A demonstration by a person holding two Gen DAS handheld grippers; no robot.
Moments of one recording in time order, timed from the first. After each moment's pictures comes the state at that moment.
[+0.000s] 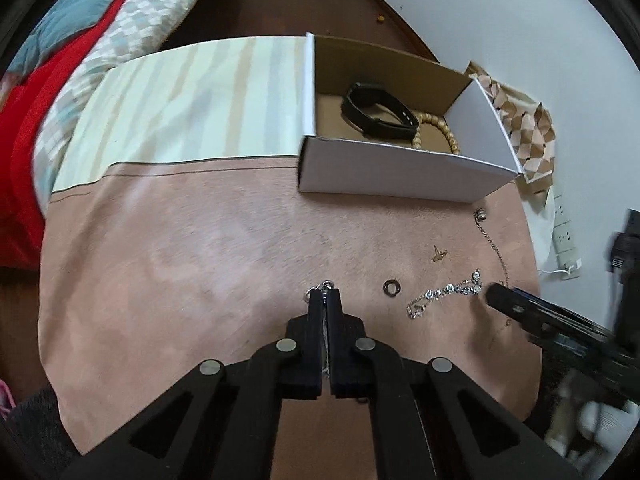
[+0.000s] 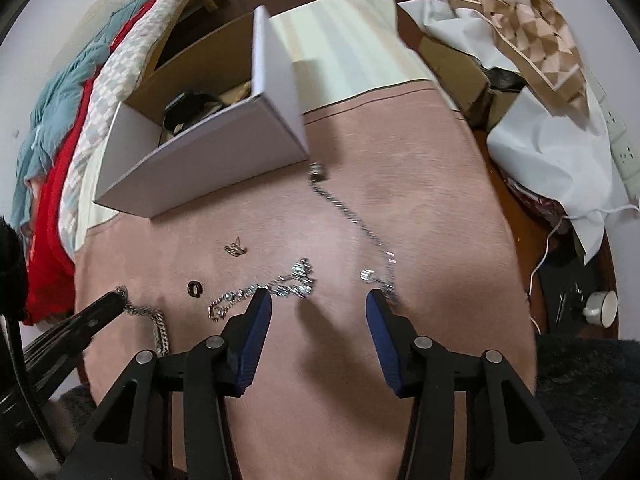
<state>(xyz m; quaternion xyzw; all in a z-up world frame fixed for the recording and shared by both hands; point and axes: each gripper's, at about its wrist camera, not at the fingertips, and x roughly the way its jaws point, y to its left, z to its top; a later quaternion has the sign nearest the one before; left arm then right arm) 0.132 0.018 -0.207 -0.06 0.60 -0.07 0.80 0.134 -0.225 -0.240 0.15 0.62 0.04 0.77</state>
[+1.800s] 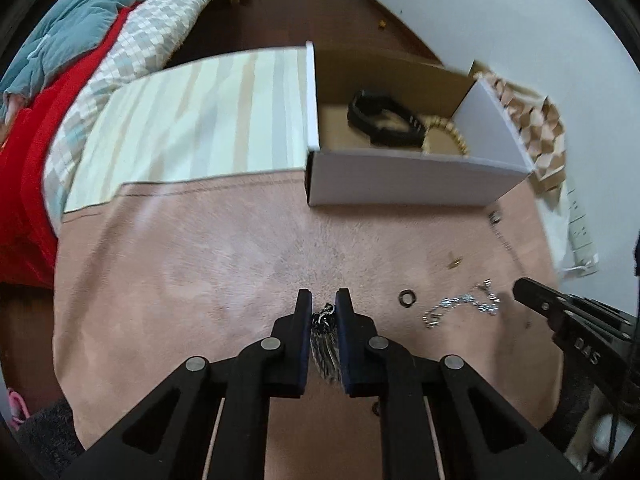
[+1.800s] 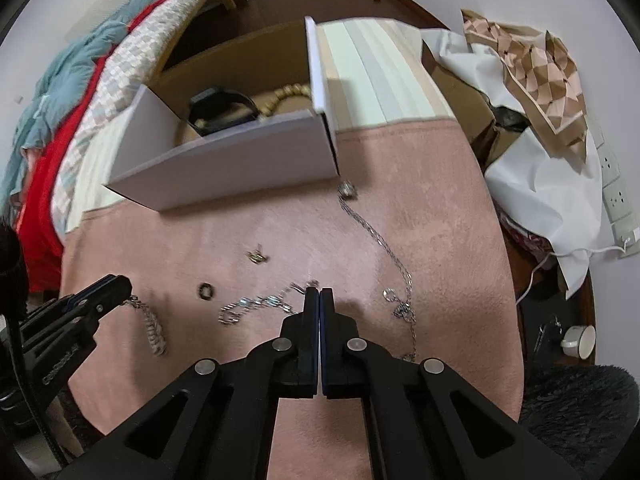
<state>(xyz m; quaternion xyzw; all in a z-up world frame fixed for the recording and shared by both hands) 0.137 0.017 -0.203 -0.03 0.58 -0.06 0.81 0.131 -0.203 -0.216 0.09 0.60 0.04 0.79</state>
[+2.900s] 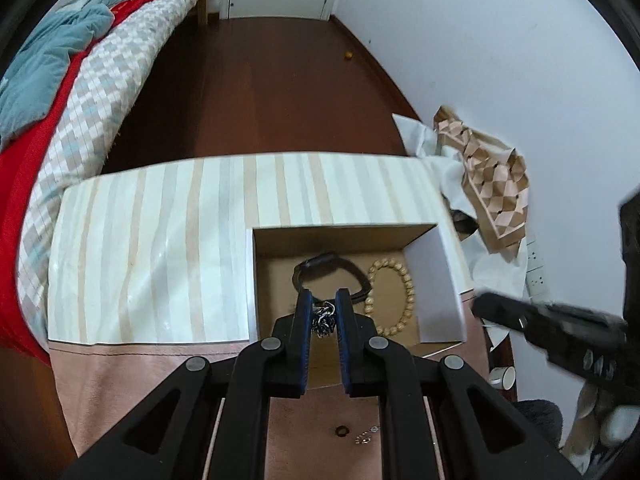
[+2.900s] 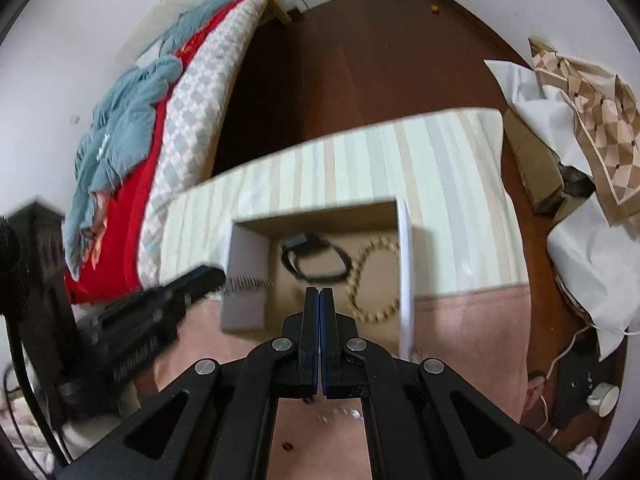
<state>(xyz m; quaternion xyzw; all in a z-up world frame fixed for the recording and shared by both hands) 0.268 -0.019 -0.153 -0.06 0.56 -0.12 0.82 0.260 -0.207 -0.139 0.15 0.59 0.15 0.78</state>
